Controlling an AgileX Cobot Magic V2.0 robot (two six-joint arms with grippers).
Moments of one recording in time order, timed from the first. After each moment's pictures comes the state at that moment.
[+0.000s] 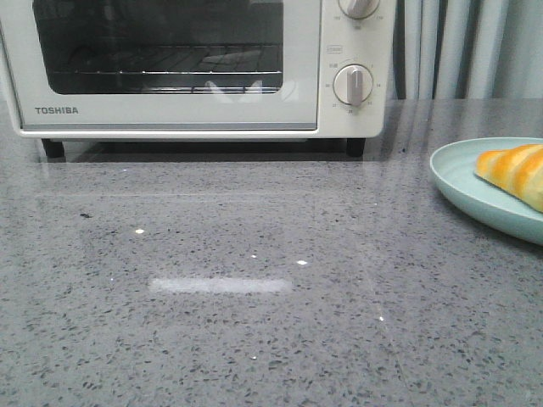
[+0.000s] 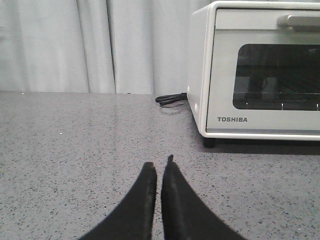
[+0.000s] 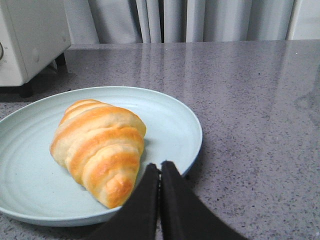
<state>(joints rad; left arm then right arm) -0.01 0.00 0.01 0.00 0.04 -0.04 -0.07 -0.01 0.02 0.03 0.18 -0.05</state>
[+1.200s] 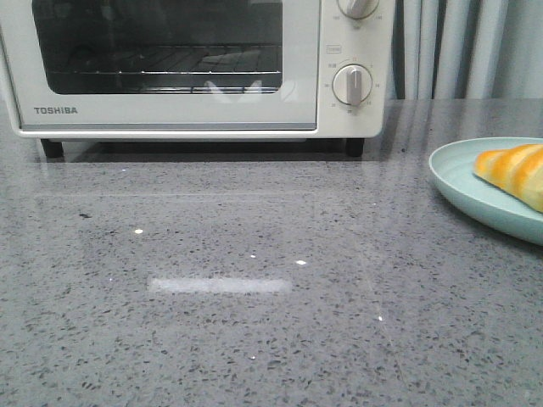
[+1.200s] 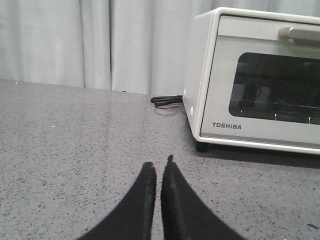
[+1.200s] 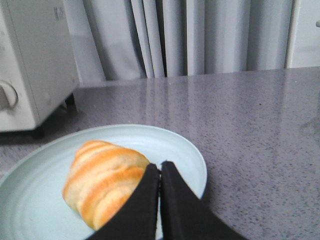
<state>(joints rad) -0.01 0.00 0.01 -0.09 0.03 -0.04 -0.07 -0.01 0.02 0.10 0.06 -0.05</state>
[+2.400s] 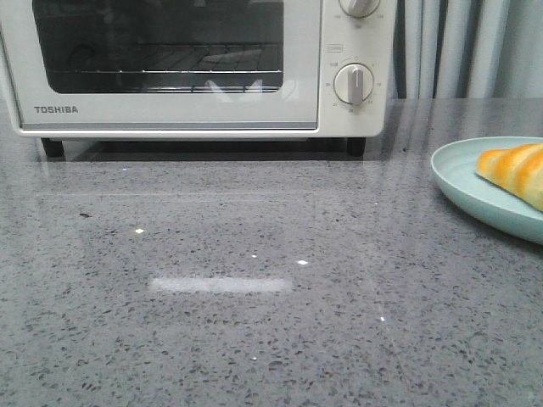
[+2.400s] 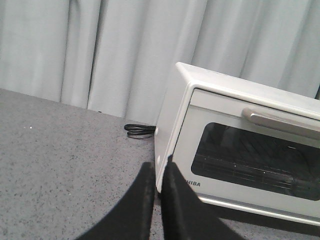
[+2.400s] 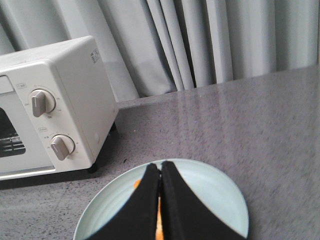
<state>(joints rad) -0.01 0.18 -0.34 -0.24 0.20 -0.05 -0.07 0.15 -0.39 0.24 0.36 -0.09</state>
